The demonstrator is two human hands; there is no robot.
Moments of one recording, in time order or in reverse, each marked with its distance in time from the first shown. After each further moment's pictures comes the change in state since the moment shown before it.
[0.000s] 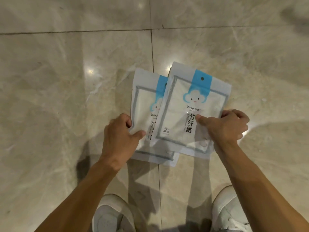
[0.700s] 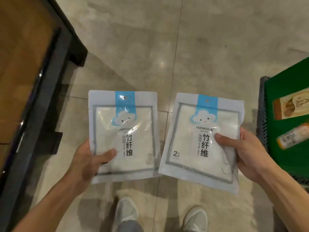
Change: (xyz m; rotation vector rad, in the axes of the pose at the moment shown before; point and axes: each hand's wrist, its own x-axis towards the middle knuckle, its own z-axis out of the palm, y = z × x) left_hand -0.146 0.078 -0.321 -0.943 0.037 -0.208; right_hand -0.147 -0.244 -0.285 0.488 -0.744 -0.163
